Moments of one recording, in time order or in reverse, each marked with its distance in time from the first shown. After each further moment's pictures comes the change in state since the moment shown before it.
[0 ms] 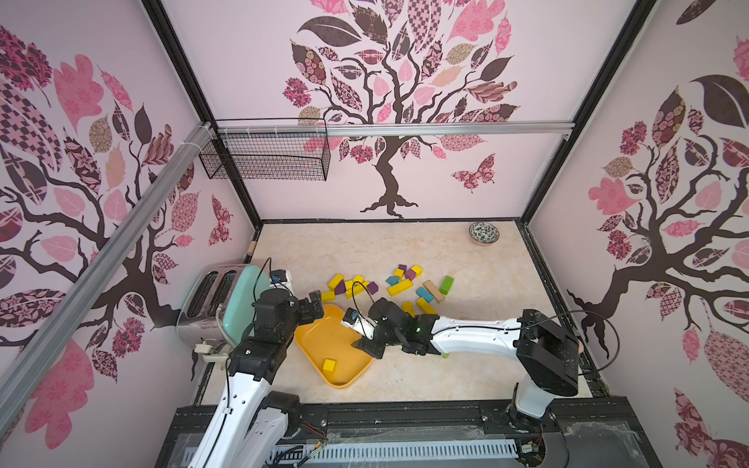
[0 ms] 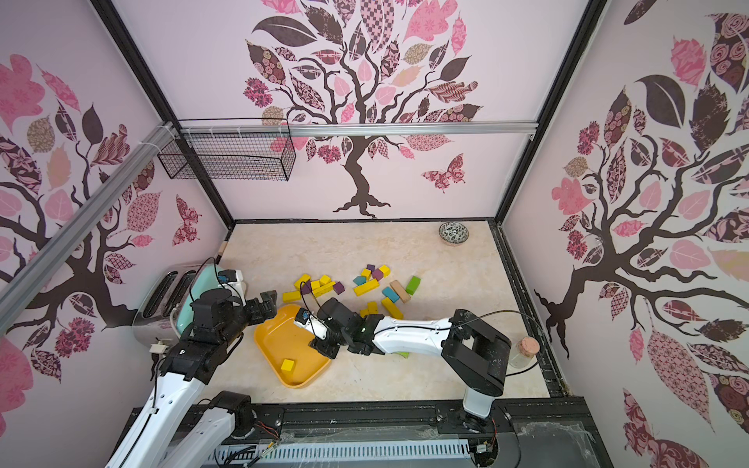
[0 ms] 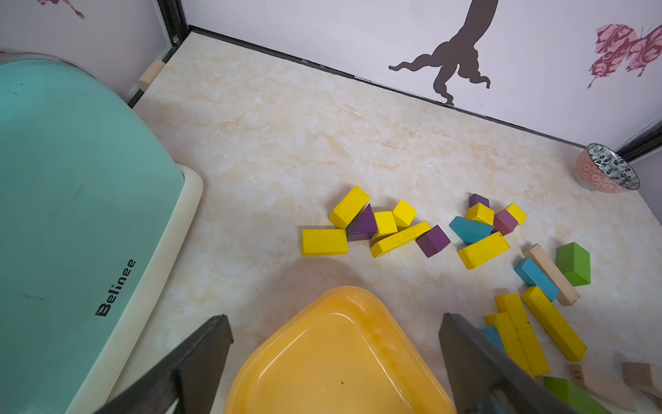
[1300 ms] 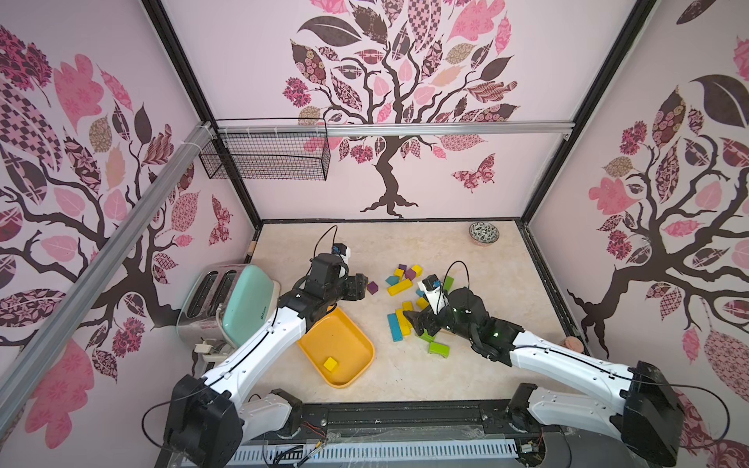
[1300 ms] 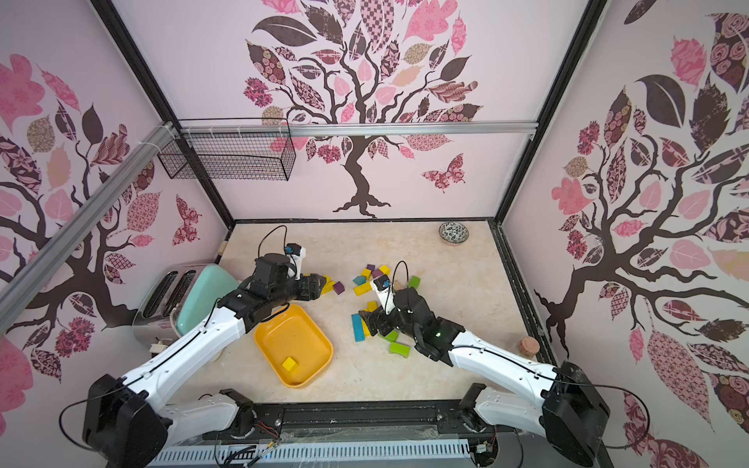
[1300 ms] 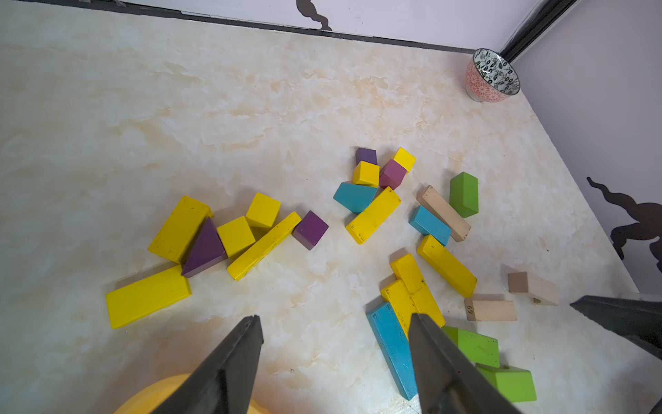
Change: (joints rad) left arm -0.279 0.574 0.285 0.151 0.144 -0.010; right arm -0.309 -0.613 -0.447 0.068 0.154 0.224
